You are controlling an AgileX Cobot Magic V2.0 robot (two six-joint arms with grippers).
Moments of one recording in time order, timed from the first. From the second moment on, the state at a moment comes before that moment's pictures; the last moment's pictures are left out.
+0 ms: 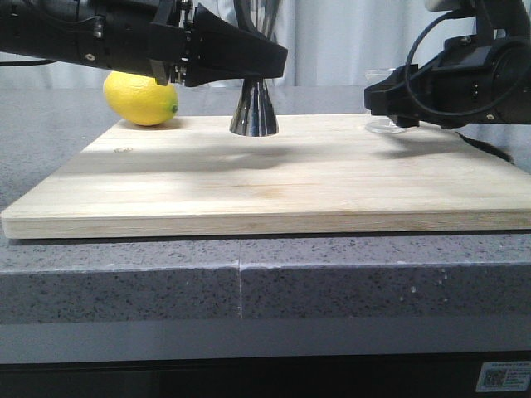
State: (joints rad) left arm -0.34 1.84 -1.16 -1.67 1.16 2.11; right arm 0.16 1.74 -0.74 -0.32 -0.83 0.10
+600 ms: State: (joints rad) left arm -0.34 1.84 -1.16 -1.67 1.16 2.11; right arm 0.16 1.74 -0.74 -0.31 -0.80 0.10
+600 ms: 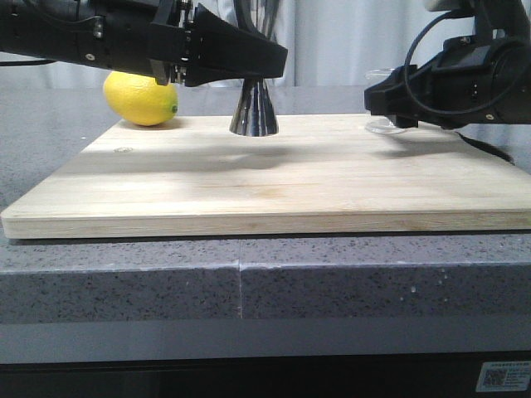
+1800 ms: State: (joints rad) left arm -0.34 1.84 -1.16 -1.67 1.16 2.11; right arm 0.16 1.65 -0.74 -0.31 -0.61 0.10
